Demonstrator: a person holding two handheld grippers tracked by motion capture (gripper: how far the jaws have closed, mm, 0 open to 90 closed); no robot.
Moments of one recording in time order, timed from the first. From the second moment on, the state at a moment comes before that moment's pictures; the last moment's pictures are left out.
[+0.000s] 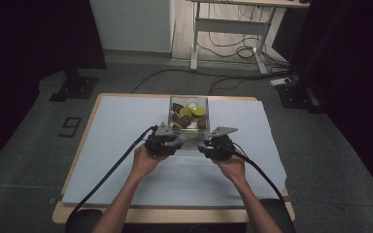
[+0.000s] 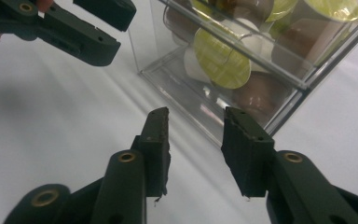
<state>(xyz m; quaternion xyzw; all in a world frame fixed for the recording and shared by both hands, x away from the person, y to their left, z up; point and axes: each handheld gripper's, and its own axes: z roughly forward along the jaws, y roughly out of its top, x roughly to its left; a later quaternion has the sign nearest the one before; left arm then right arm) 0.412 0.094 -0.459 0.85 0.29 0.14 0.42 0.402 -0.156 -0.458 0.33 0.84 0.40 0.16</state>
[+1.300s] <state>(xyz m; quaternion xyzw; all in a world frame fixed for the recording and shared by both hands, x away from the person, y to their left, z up) 0.430 0.086 -0.470 0.82 0.32 0.15 0.45 0.431 -0.139 -0.467 0.36 0.81 0.44 0.17</state>
